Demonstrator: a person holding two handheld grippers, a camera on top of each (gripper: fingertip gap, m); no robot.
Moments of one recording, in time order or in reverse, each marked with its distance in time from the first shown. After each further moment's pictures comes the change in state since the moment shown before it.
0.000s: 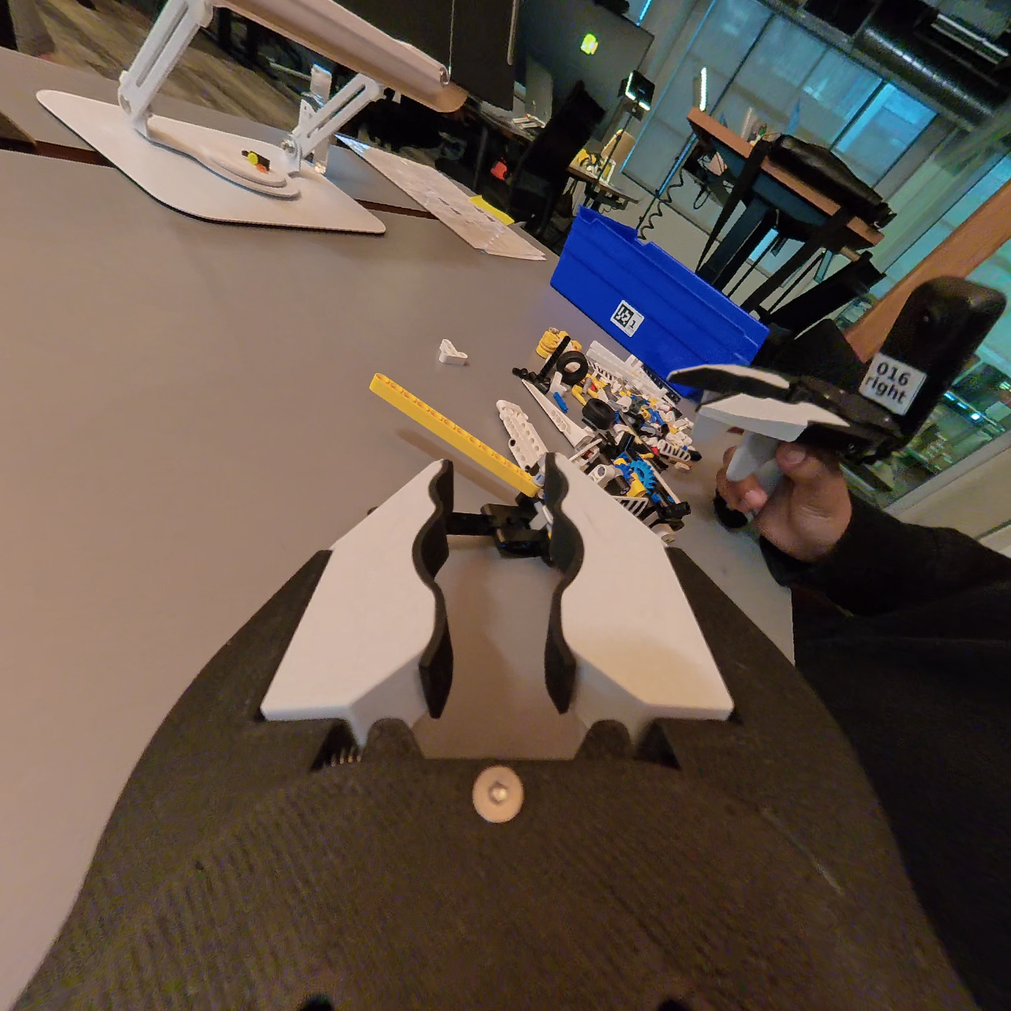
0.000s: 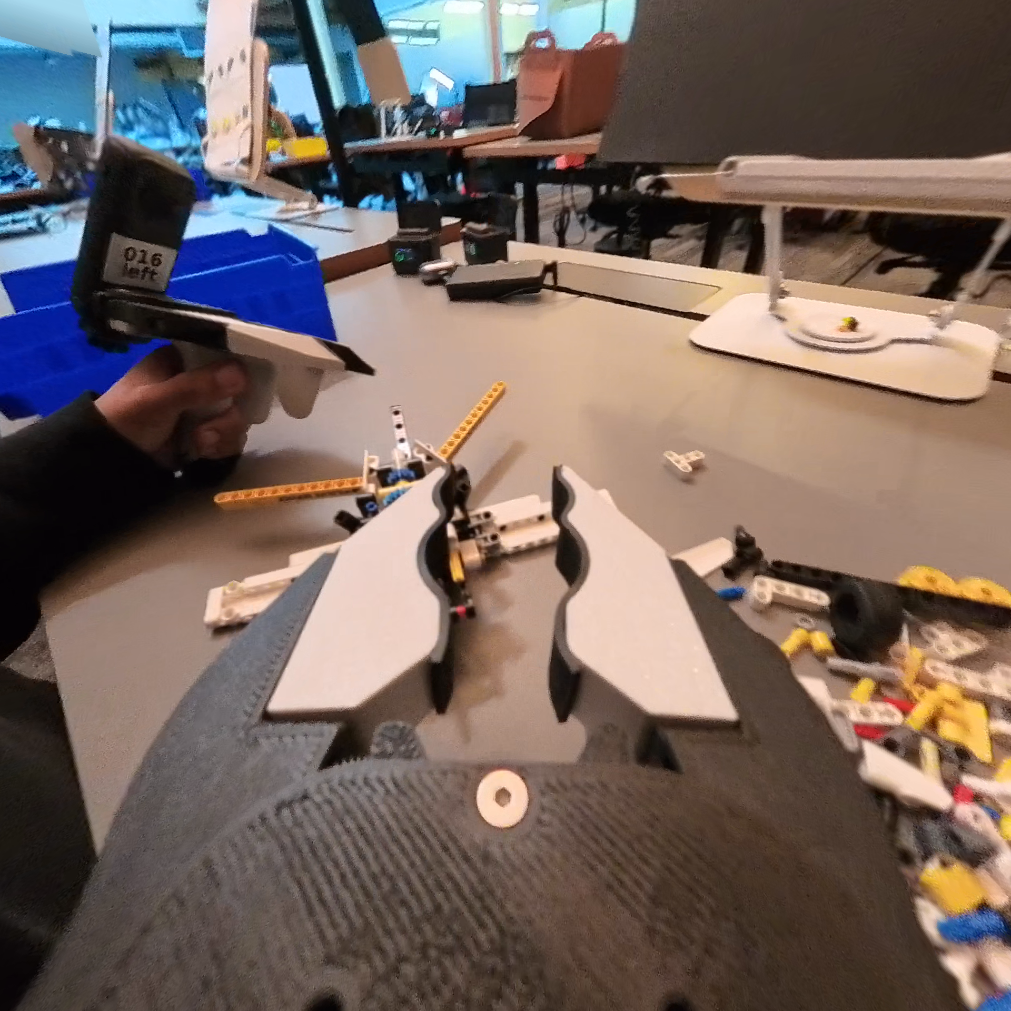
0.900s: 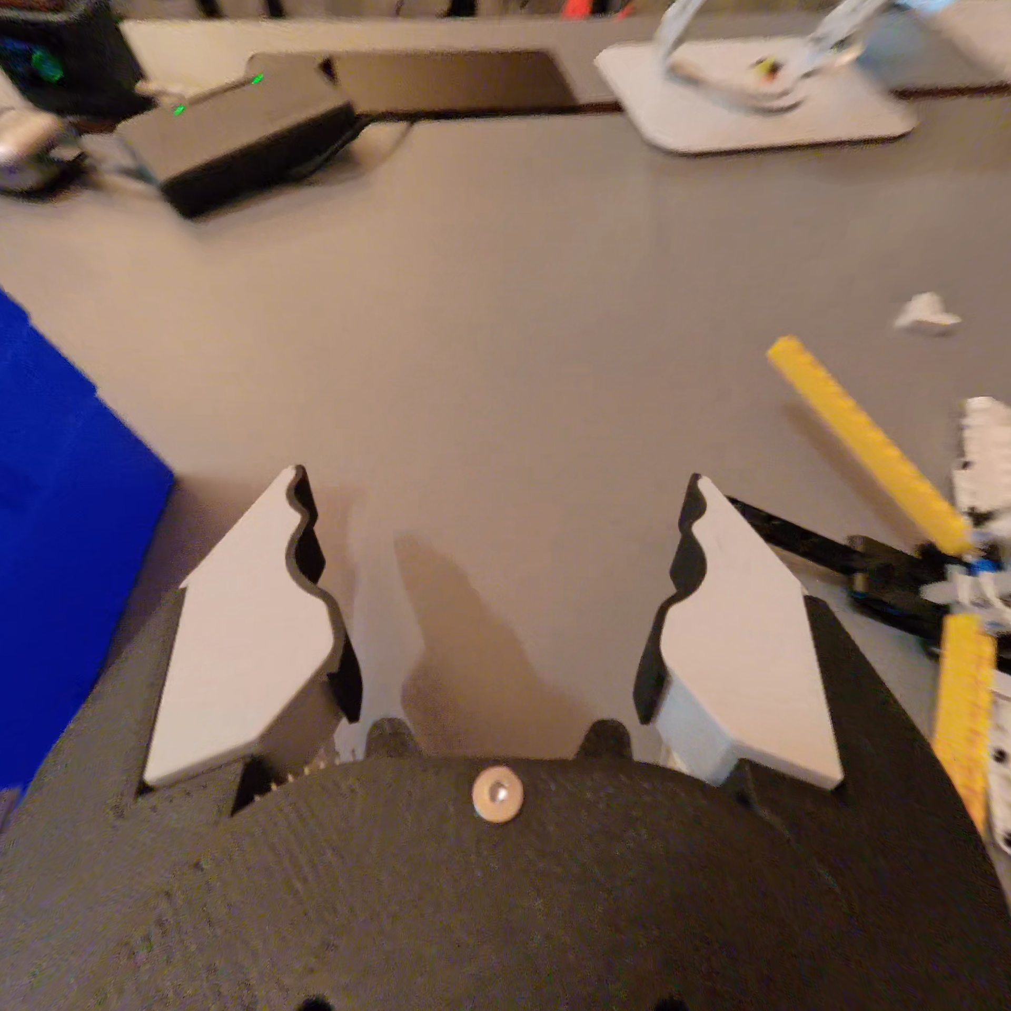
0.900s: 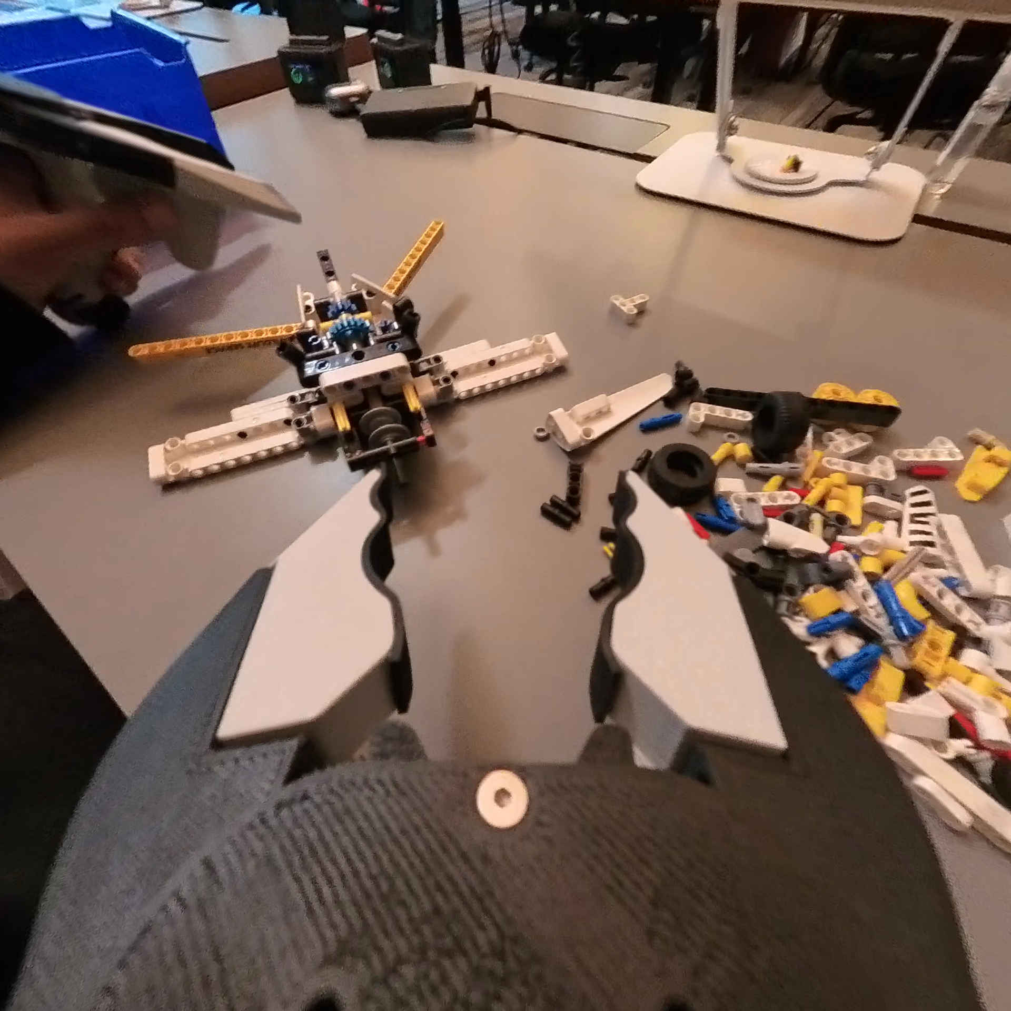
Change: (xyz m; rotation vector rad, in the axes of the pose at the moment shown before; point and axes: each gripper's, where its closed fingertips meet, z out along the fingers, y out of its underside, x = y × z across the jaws) left arm -0.104 0.005 -0.050 -0.125 -0.877 0.083; right arm 0.011 0.050 -0.048 -0.233 0.128 -0.029
